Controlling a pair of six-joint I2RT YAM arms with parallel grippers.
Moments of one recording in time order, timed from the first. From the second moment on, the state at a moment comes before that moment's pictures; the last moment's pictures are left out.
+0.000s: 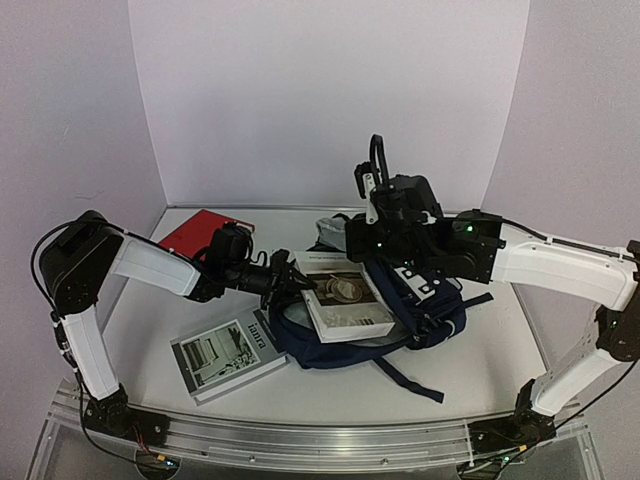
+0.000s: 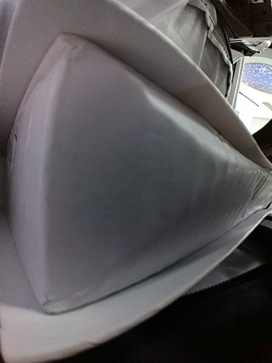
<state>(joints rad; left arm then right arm) -0.69 1.82 0.92 0.47 0.82 -1.36 1.07 1.51 1.37 -0.35 0.54 0.39</state>
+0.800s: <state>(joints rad) -0.74 2.00 1.04 0.62 0.70 -1.43 1.08 1.52 1.39 -0.30 0.55 0.36</state>
